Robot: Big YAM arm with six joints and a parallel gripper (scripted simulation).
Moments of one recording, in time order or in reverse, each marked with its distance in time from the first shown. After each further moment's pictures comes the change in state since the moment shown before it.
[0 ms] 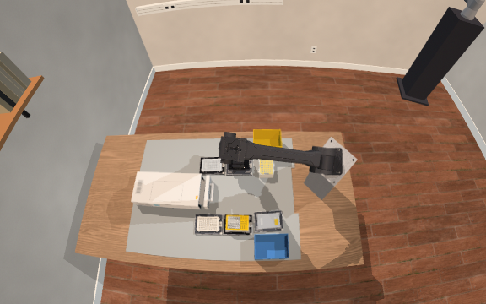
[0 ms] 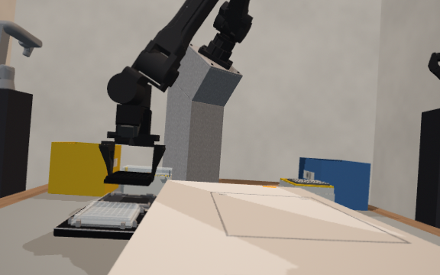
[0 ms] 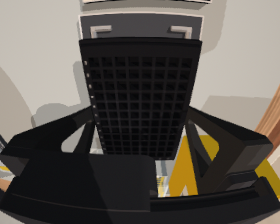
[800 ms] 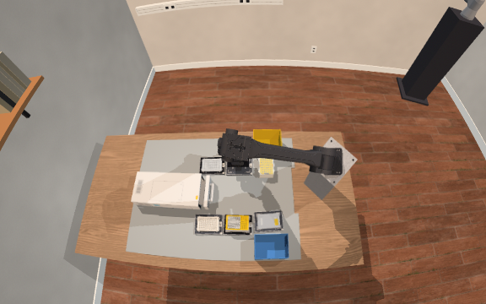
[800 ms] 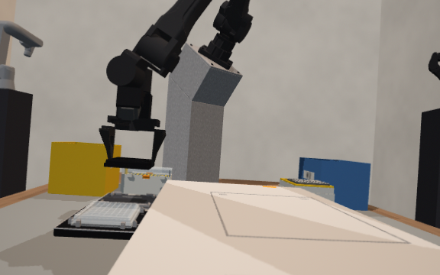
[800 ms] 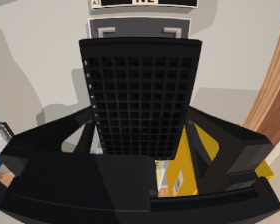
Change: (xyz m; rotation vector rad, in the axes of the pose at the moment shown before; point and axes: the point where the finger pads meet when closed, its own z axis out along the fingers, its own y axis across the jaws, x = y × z) arm -0.003 -0.001 -0.032 0.002 -0.006 0.000
